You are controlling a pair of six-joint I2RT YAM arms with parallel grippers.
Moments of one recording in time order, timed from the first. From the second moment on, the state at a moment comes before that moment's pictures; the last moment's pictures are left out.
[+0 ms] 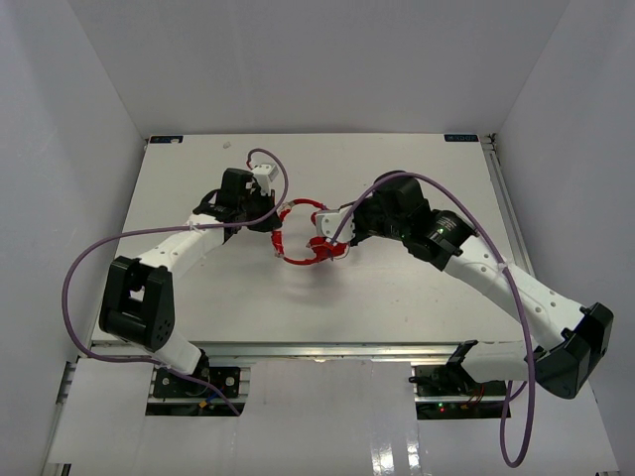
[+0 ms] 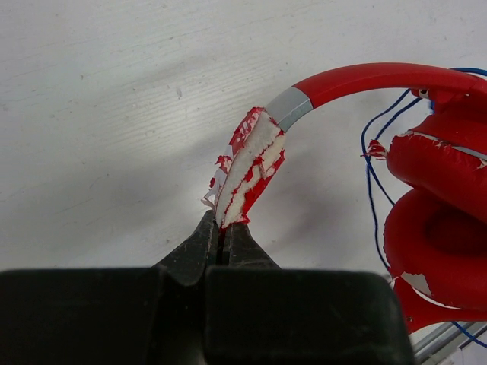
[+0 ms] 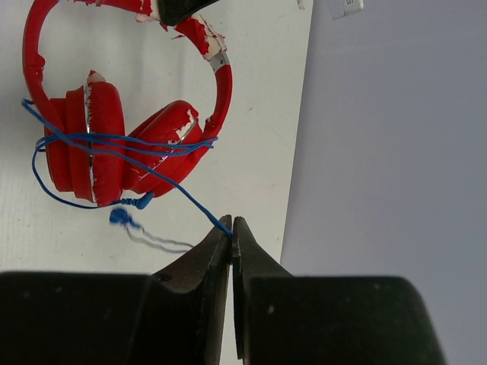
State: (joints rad) left arm -0.35 1.55 1.08 -0.25 0.28 -0.18; right arm 0.81 1.26 1.25 -0.50 -0.15 -1.19
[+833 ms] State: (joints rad) left arm -0.44 1.57 1.06 -0.25 0.37 -0.09; right arm 0.79 1.33 1.27 -0.44 -0.06 -1.21
